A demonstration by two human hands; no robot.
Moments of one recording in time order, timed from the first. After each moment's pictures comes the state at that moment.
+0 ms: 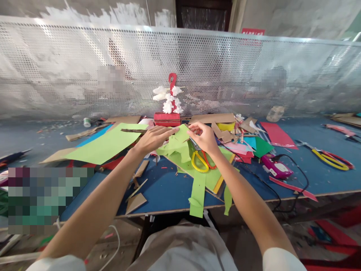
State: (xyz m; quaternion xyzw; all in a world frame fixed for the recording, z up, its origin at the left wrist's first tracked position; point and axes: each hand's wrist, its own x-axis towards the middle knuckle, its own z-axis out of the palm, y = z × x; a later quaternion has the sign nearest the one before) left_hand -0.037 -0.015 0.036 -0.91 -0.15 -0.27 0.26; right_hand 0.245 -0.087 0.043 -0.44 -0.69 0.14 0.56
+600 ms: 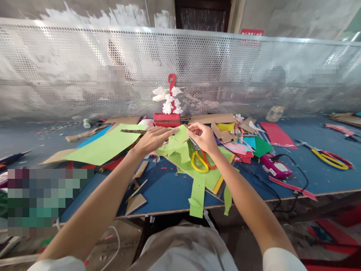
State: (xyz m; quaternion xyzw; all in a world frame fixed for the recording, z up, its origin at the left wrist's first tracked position) left_hand -0.037 -0.012 0.033 -0.91 -0.16 -0.27 0.25; right_hand 0.246 -0.087 0.044 -0.43 -0.69 0.15 0.56
